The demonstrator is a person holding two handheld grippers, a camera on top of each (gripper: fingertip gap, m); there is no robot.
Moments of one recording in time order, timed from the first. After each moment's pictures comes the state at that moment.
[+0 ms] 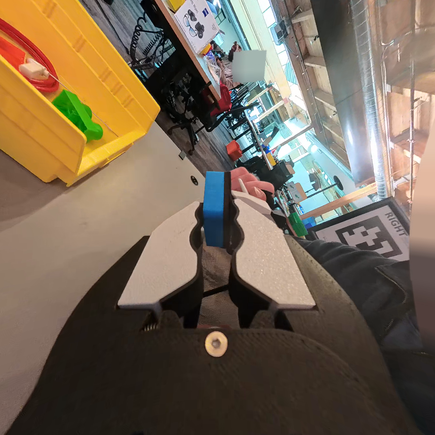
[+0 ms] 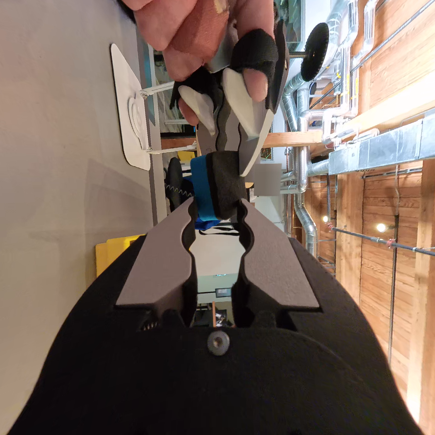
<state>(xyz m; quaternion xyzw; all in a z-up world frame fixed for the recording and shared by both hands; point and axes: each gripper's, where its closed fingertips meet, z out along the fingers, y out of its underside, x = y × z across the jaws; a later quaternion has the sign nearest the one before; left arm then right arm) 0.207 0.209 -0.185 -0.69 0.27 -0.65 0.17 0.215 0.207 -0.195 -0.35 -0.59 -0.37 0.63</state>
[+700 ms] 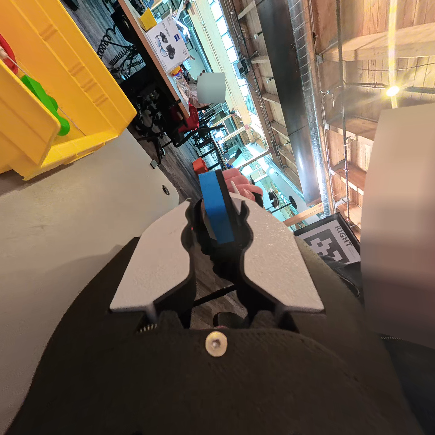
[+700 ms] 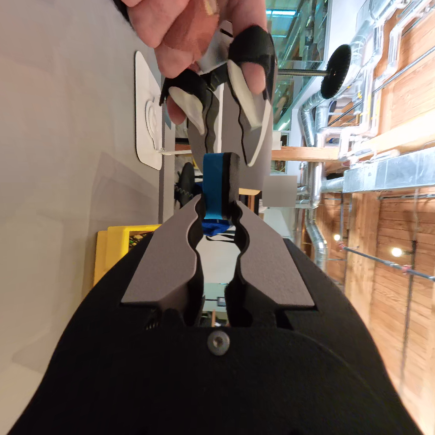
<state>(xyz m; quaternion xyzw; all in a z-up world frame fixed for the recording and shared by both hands) 0.205 0.205 -0.180 -0.65 0.21 -0.72 0.14 0.222 0.198 -0.186 -0.35 -0.63 -0.35 0.60</state>
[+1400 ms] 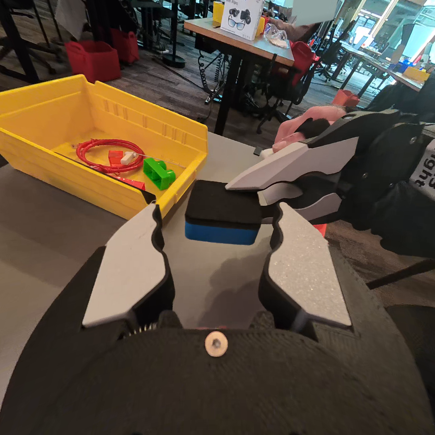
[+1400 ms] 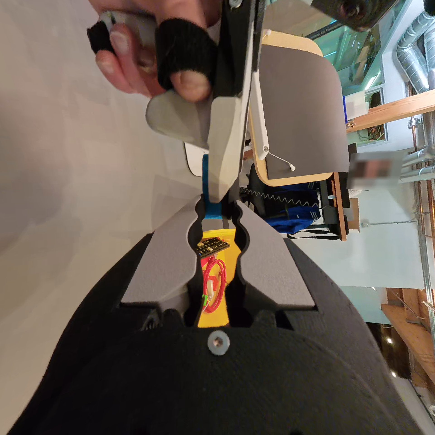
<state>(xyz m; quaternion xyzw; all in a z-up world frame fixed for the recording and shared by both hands) 0.227 0.213 -0.202 -0.68 0.44 -0.43 0.40 0.220 0.209 -0.201 -0.49 -0.63 -0.18 0.57</state>
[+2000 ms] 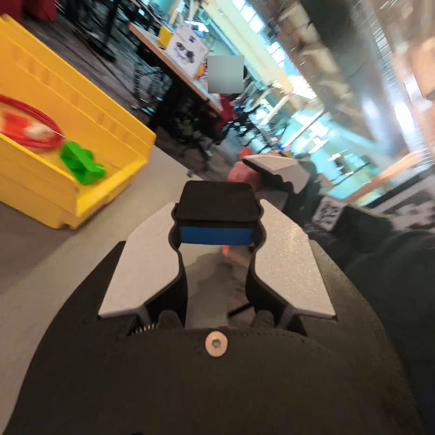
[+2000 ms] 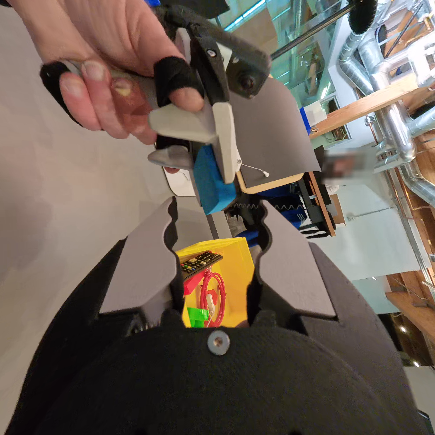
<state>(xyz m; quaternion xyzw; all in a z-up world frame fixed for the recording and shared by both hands) 0.229 0.201 -0.182 -0.65 0.33 -0.63 0.26 0.223 0.200 -0.176 -0.49 -0.57 -0.15 0.64</state>
